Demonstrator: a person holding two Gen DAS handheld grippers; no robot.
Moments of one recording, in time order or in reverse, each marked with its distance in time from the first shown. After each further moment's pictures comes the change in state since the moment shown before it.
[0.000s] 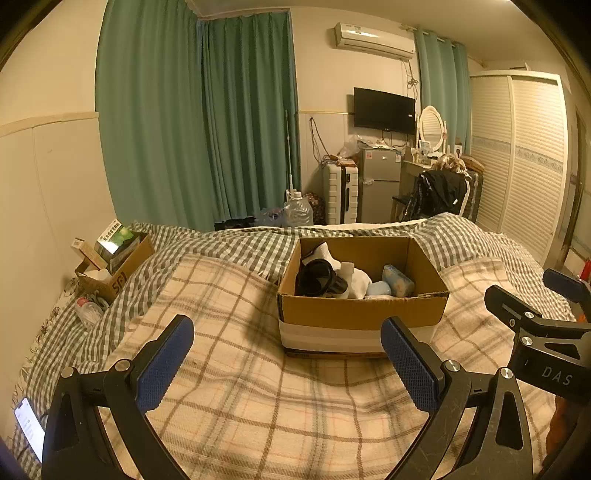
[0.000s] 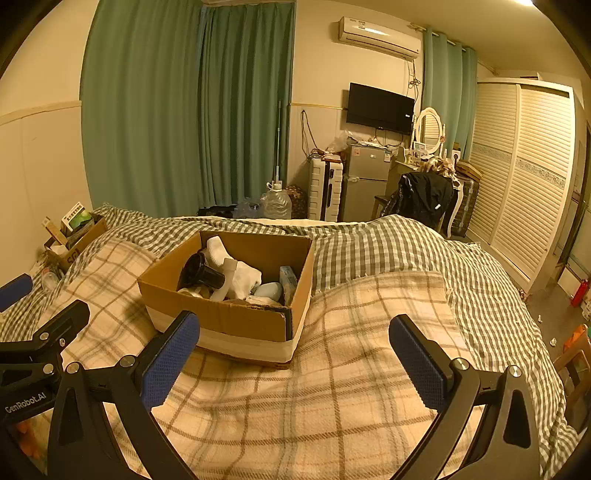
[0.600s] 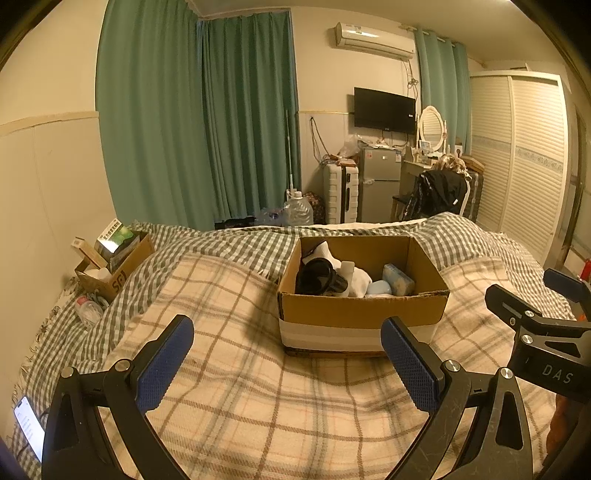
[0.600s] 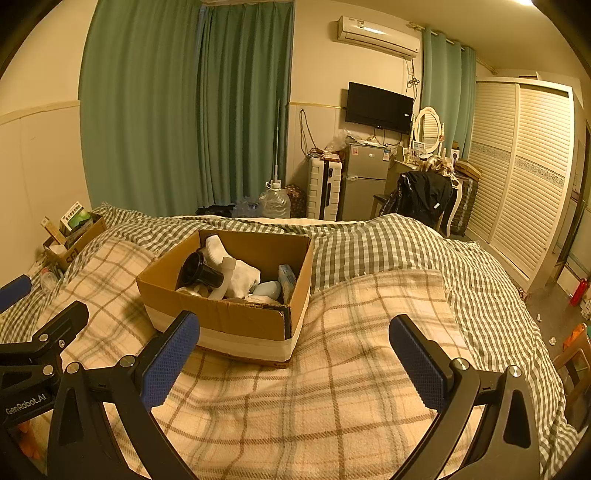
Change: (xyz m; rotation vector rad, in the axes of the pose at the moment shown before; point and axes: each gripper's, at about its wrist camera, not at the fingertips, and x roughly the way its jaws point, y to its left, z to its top) left arm 0.001 0.001 -0.001 0.002 -0.004 -0.006; right arm 0.000 -0.001 -0.001 0.003 0.002 -0.003
